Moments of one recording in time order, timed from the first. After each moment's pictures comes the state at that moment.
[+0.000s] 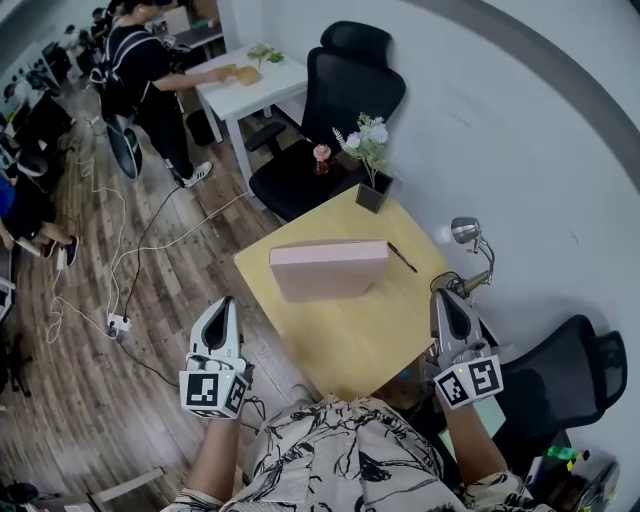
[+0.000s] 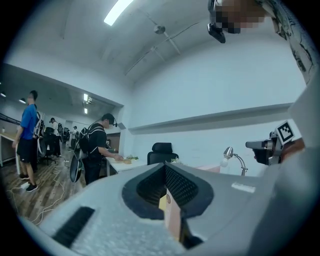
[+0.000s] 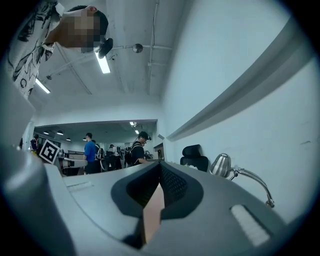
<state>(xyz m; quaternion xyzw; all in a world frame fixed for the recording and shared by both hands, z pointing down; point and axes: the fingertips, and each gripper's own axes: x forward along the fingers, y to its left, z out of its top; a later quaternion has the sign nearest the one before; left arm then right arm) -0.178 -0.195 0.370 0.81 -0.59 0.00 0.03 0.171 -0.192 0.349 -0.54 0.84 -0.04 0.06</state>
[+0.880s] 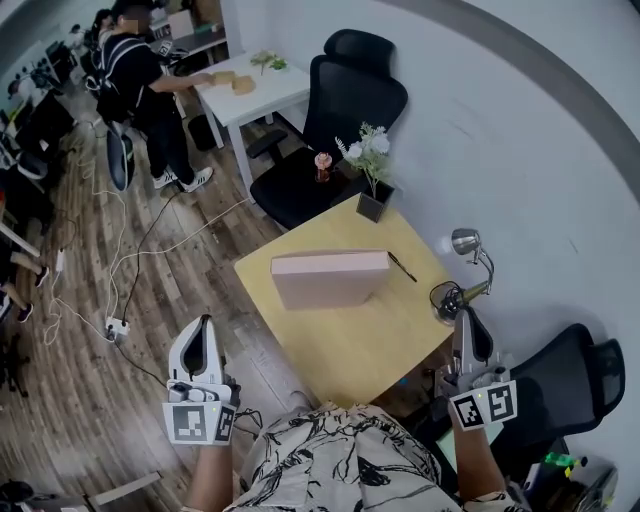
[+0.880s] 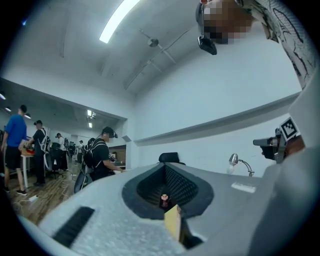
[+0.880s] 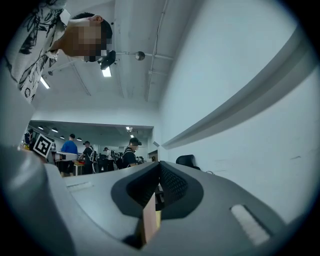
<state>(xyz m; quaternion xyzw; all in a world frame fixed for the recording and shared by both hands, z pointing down) -0.199 -0.166 0.314 0.79 -0.62 -0.02 -0.03 0.203 -0.169 0.312 -0.57 0.82 0.00 0.09</state>
